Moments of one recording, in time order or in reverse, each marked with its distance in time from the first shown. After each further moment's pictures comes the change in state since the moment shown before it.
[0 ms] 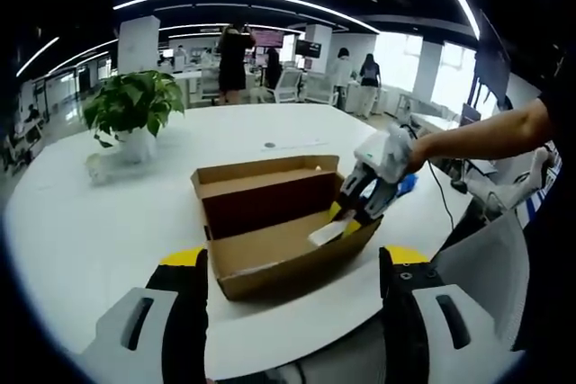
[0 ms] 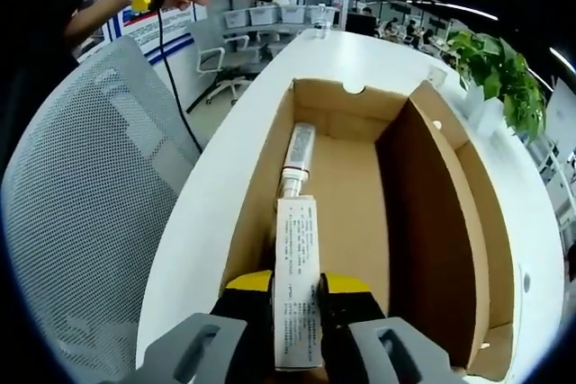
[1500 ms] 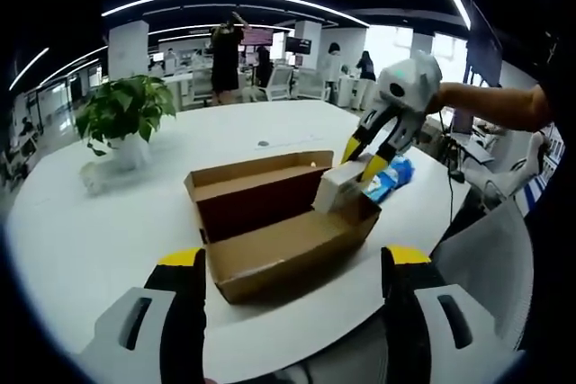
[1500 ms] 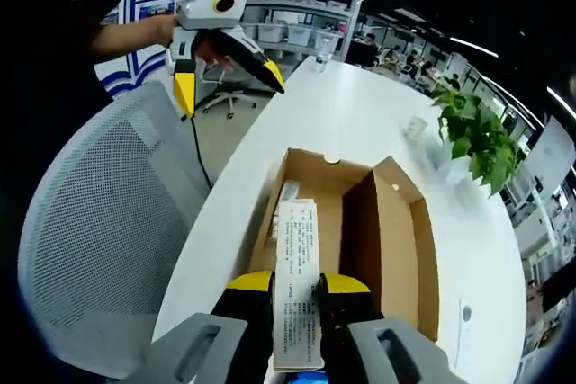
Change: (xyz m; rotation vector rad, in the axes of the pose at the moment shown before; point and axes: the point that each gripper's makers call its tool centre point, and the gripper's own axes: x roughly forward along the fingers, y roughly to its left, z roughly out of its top) left arm 0.006 -0.003 0.000 0.055 0.014 -0.022; right arm -0.104 -0.011 0.055 -0.123 -0.059 -0.085
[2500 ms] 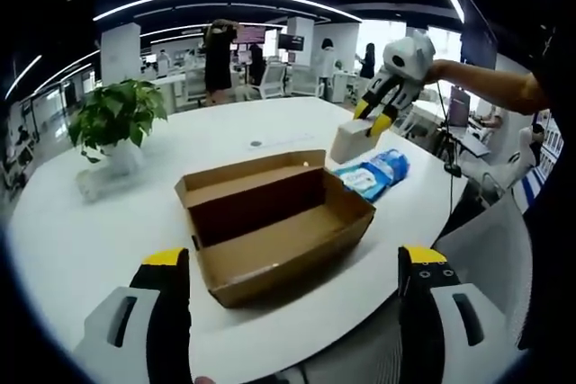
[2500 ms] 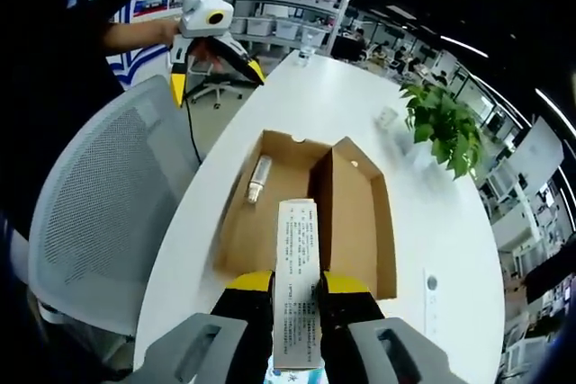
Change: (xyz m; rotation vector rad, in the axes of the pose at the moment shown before) left arm 0.008 -0.013 0.006 0.032 0.026 -0.018; right arm -0.080 -0.036 -0.053 0.004 0.049 -0.078
